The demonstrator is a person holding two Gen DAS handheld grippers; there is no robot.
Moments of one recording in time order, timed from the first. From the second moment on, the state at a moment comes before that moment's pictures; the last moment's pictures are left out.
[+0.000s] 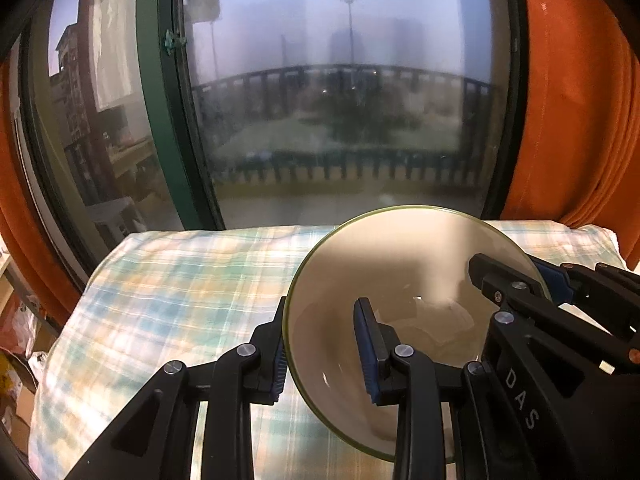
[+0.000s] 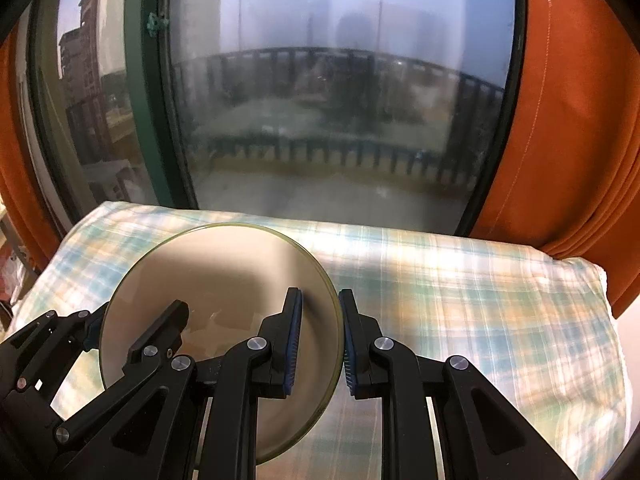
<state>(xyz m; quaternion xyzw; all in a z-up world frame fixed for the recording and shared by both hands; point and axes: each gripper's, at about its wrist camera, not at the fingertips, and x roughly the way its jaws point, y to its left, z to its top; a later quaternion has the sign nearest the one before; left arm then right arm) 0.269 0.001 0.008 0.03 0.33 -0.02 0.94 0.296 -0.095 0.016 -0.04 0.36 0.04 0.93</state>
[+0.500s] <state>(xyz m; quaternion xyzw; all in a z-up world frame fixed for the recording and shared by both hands) 0.195 -0.003 0.024 0.03 0.30 -0.03 0.95 0.209 -0.102 0.049 -0.04 0.34 0.03 0.94</state>
